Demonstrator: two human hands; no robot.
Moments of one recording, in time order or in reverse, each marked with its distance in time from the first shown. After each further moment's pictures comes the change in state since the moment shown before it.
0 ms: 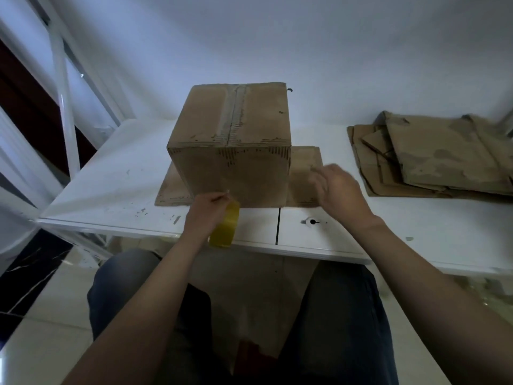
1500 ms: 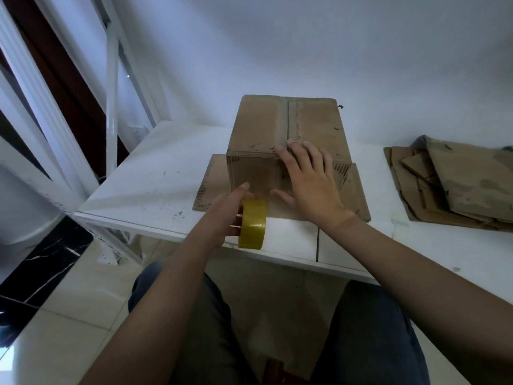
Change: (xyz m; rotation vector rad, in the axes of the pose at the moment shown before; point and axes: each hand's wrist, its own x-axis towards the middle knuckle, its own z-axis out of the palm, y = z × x) left_hand 0.023 -0.020 -0.072 -0.460 -0.256 -0.226; right_hand 0.055 -0.137 0.061 -0.400 0.142 -0.363
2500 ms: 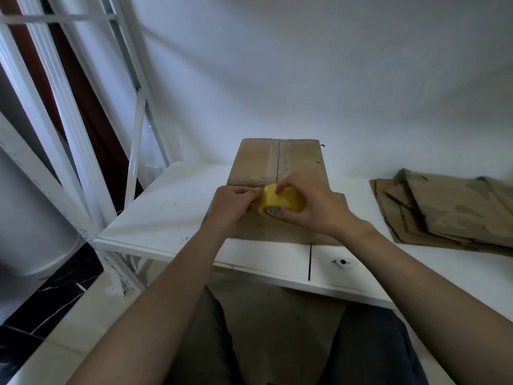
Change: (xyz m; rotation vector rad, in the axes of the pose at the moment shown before) left_hand -0.051 0.059 0.022 0.133 0.264 0.375; right_hand -0.022 0.015 -0.104 0.677 -0.108 -0.130
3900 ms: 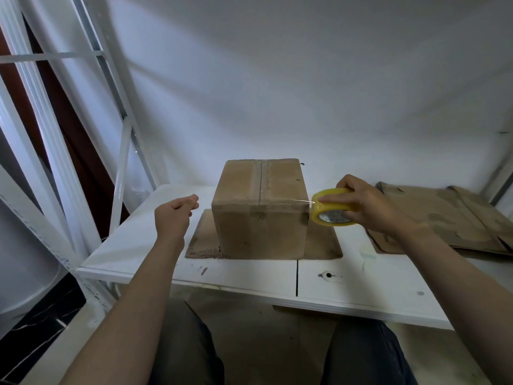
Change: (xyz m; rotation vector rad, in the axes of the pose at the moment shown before) left_hand 0.039 -0.026 -0.053 -0.239 0.360 0.101; right_hand -0.054 0.099 -0.095 -0.300 0.013 0.030
